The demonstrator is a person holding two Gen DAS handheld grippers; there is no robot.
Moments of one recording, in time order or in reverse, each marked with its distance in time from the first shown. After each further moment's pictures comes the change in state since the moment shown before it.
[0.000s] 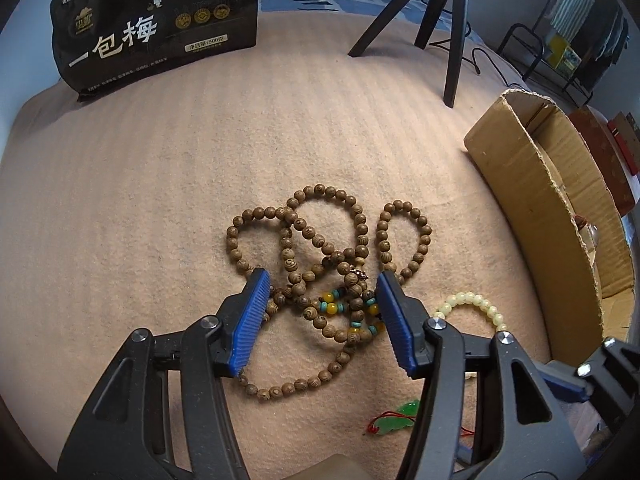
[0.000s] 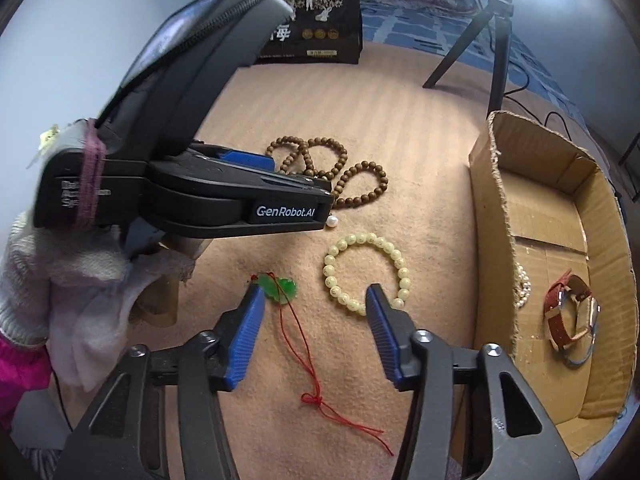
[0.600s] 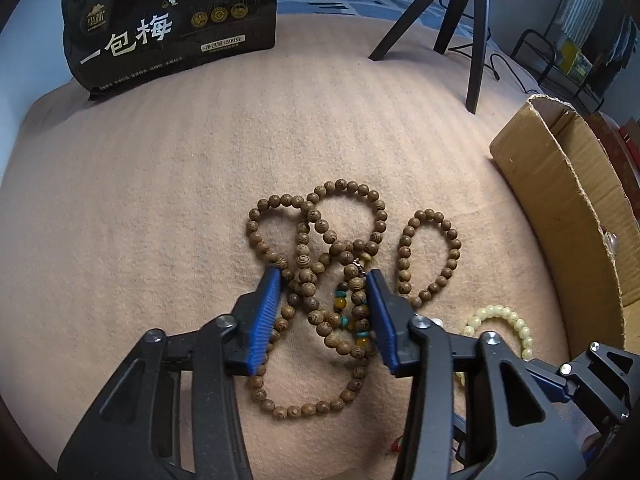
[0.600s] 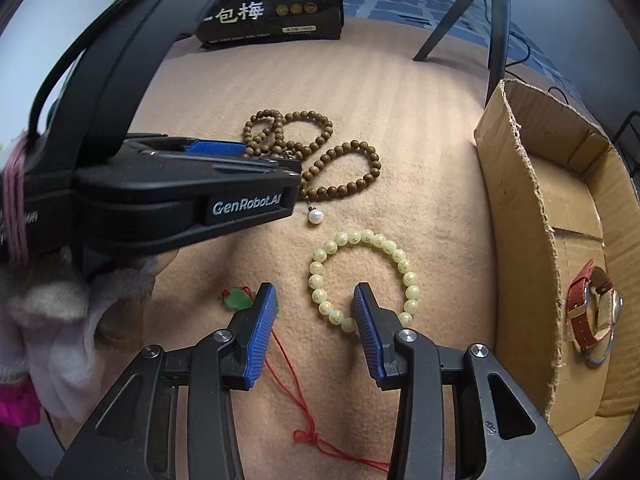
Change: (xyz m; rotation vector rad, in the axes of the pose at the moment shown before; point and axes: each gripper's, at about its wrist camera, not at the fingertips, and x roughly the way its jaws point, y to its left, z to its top) left arm 0.010 0.006 -0.001 -0.013 -0.039 0.050; right arm 0.034 -0.009 0.006 0.074 0.037 -0.034
